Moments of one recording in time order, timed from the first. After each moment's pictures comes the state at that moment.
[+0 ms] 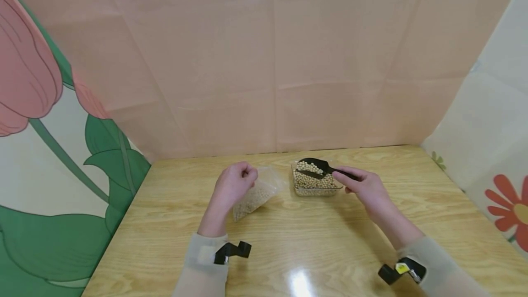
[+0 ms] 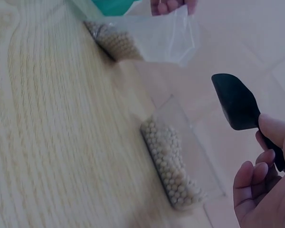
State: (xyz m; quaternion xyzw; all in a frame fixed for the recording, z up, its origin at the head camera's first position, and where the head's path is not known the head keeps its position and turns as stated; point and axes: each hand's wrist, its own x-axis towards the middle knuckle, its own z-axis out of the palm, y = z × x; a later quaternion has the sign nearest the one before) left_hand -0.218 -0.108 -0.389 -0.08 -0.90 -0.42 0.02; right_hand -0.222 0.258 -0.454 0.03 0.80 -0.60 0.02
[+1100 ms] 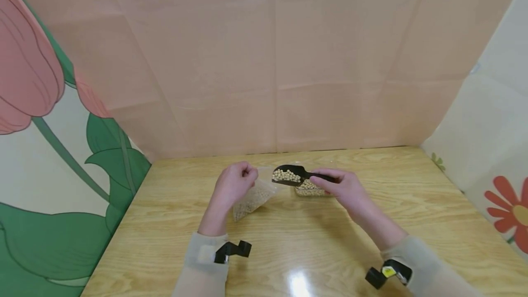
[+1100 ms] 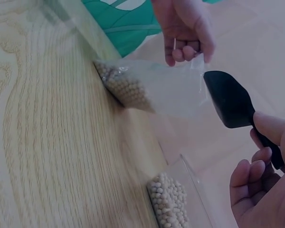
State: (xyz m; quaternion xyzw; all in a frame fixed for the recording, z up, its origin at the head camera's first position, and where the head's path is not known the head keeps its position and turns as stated) left_hand -0.219 -0.108 -0.388 -0.07 -0.90 -0.42 0.02; right_hand -0.211 0.202 -0.431 -0.02 0.79 -0.61 0.04
